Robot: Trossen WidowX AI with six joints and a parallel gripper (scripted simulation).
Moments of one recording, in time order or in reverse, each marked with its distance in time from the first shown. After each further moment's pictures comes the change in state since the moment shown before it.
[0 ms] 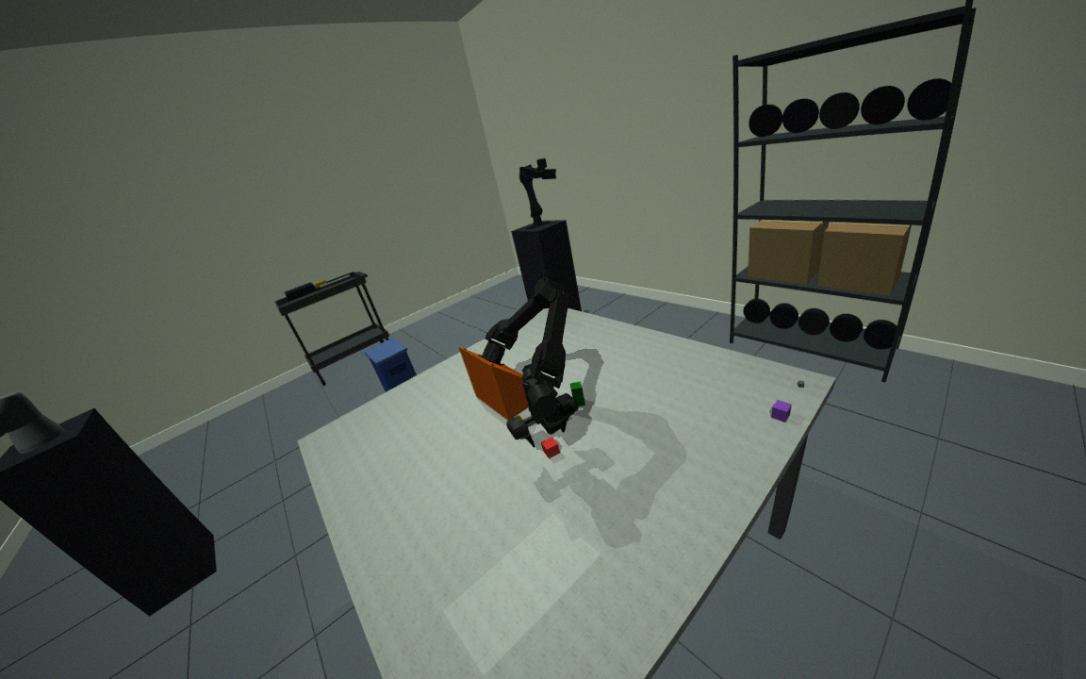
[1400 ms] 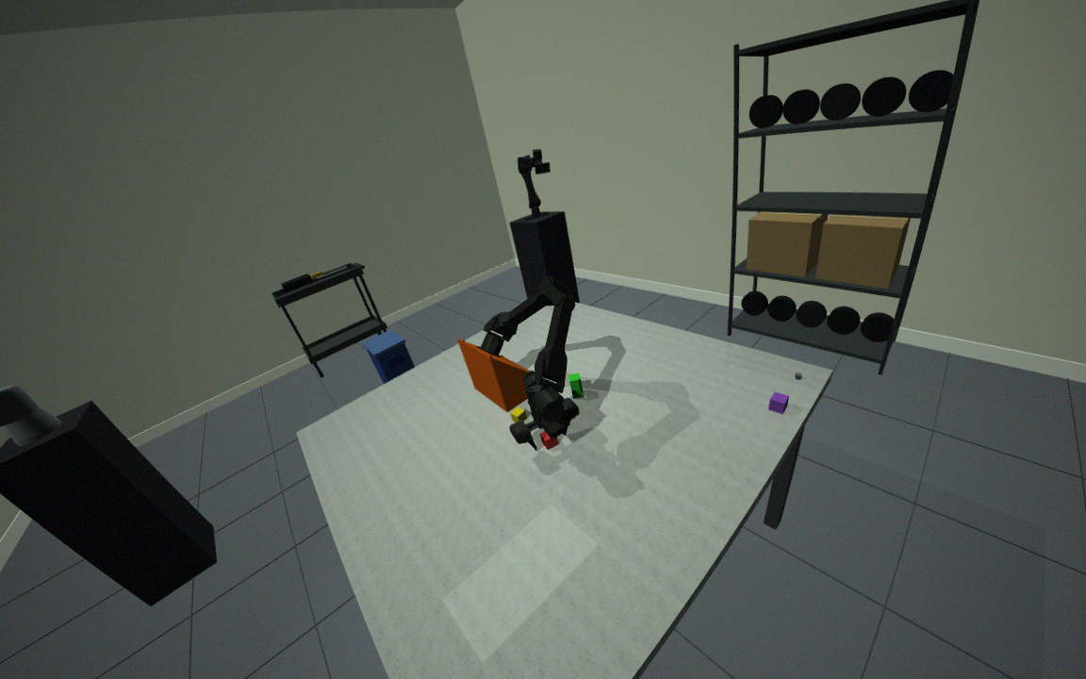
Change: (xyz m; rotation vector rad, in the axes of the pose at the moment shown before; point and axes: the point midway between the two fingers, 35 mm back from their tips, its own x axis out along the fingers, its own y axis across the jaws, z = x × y) arm 0.047 0.001 -0.002 0.002 0.003 0.003
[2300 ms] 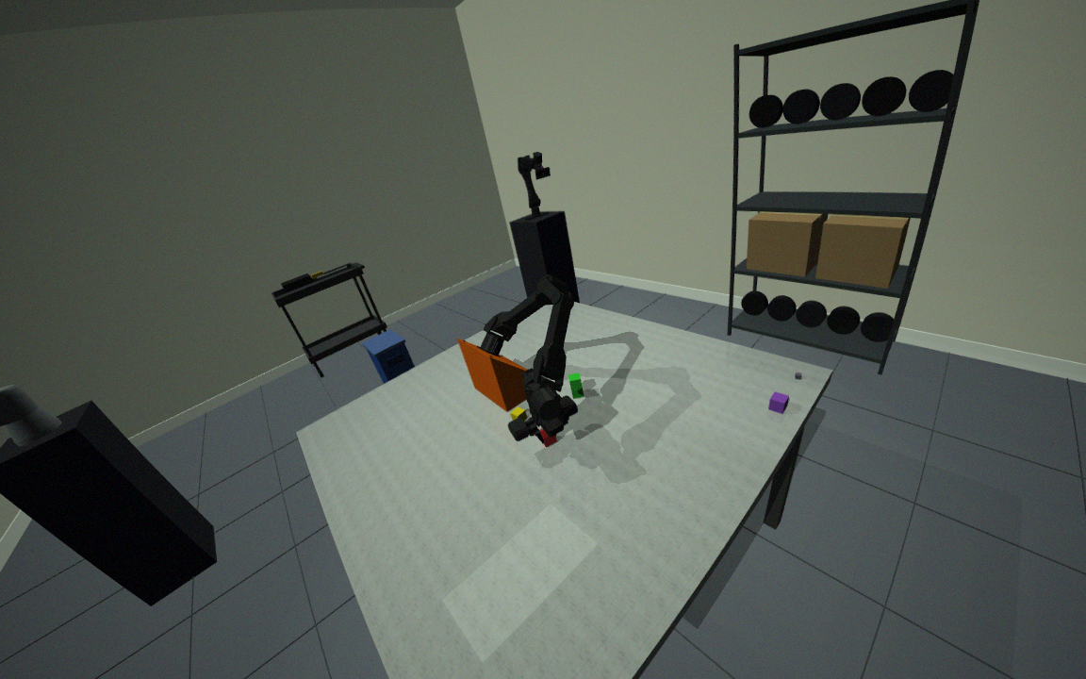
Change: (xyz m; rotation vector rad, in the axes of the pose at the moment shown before) arm -0.006 -0.001 -0.005 0.017 0.016 0.005
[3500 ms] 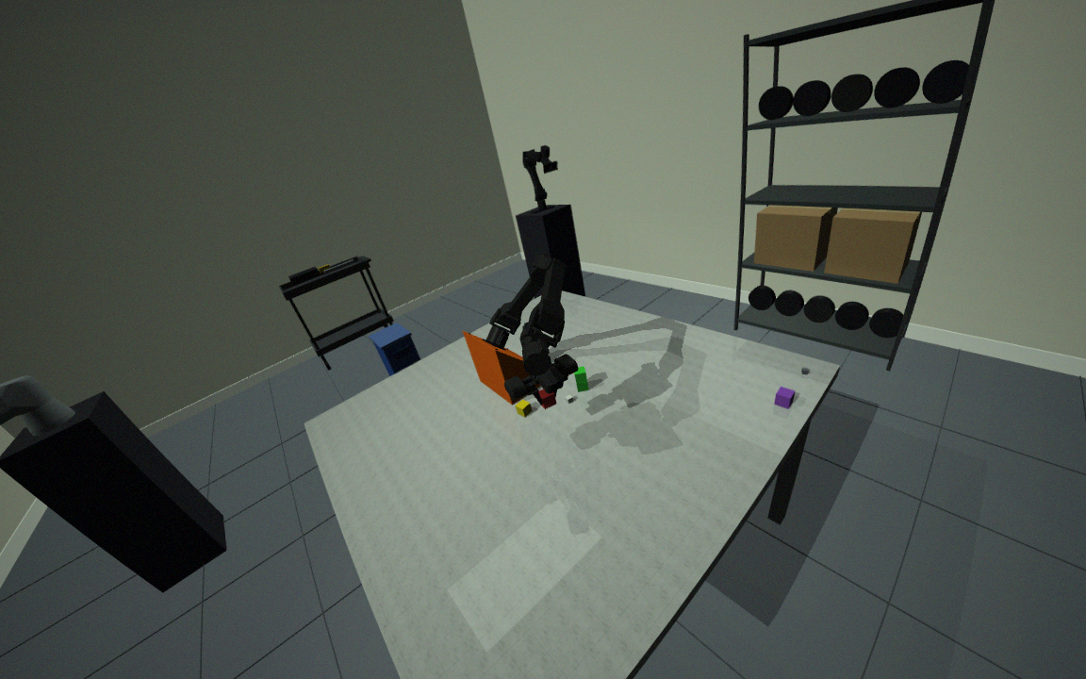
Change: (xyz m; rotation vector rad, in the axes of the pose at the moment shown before) arm -0.115 0.005 0.002 -0.018 -0.020 -0.008
